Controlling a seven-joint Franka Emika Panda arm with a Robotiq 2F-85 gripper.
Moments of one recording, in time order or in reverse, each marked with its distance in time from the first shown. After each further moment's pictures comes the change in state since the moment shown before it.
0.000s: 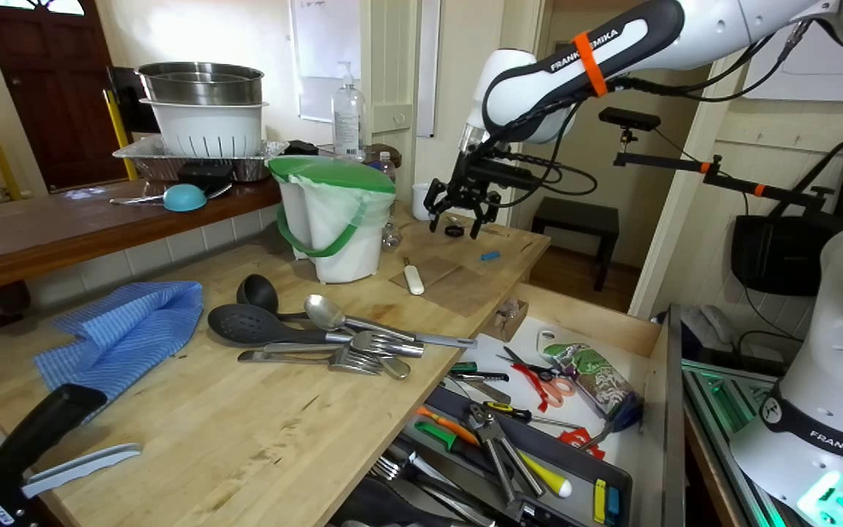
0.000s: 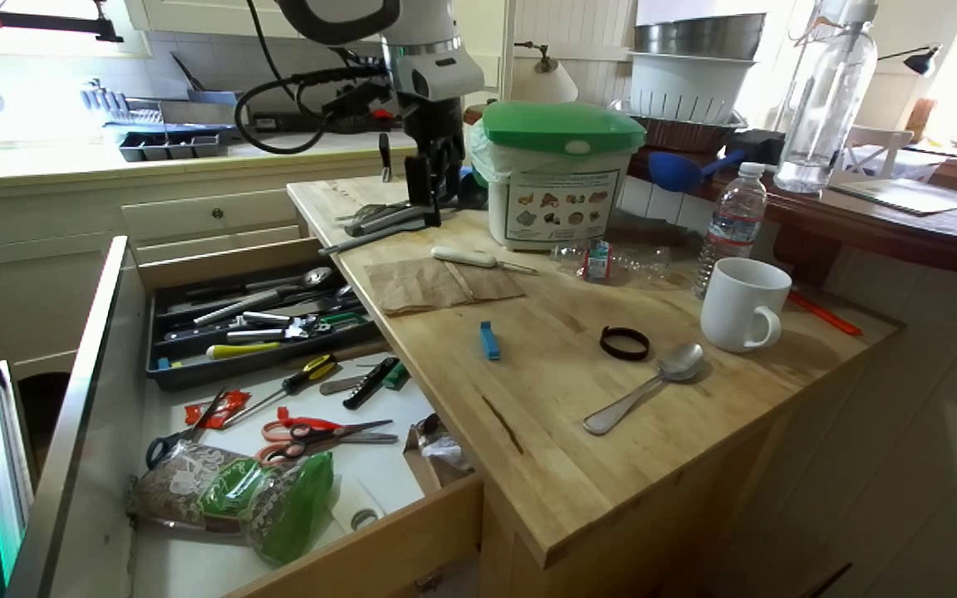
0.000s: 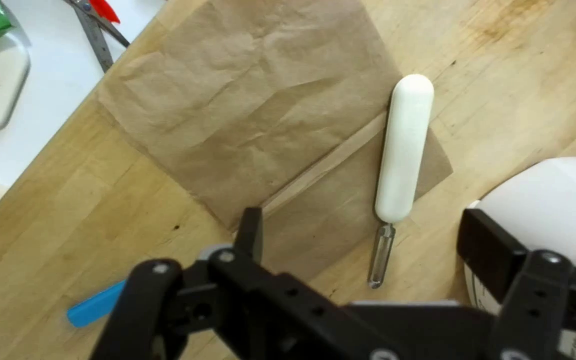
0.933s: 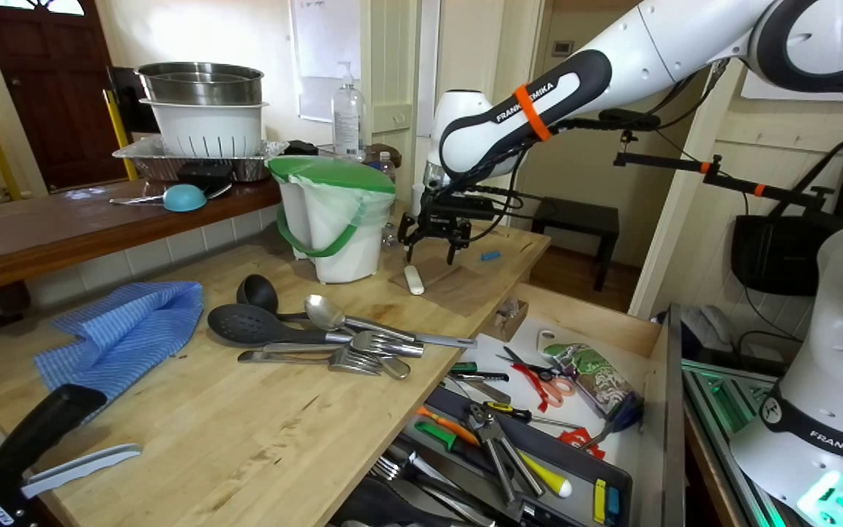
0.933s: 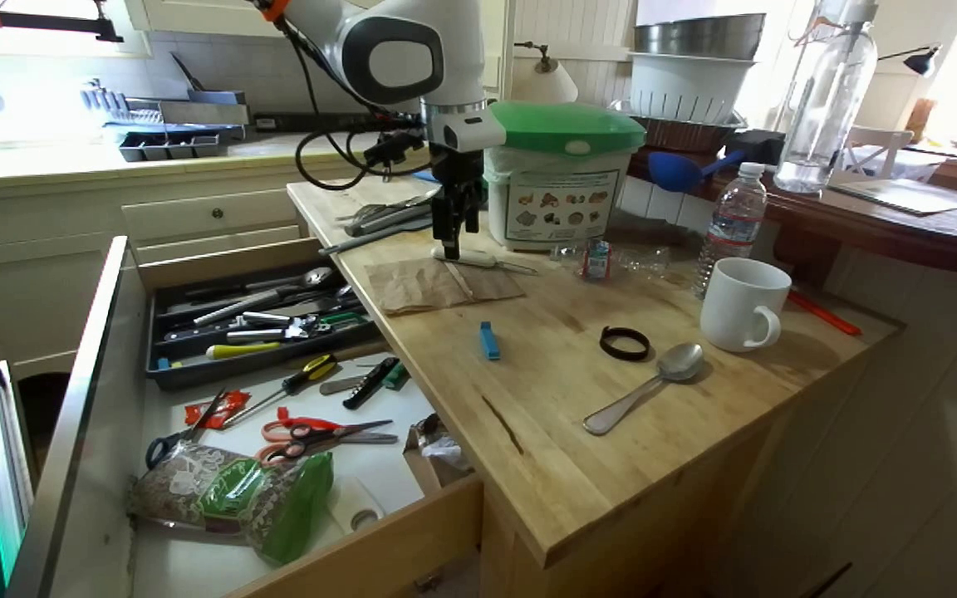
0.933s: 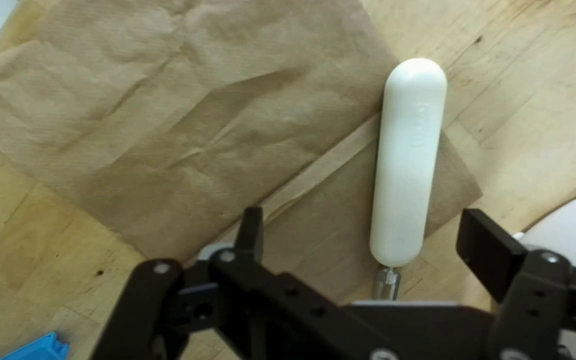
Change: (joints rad) arm 0.037 0.240 0.002 0.179 -0.042 -0.004 0.120
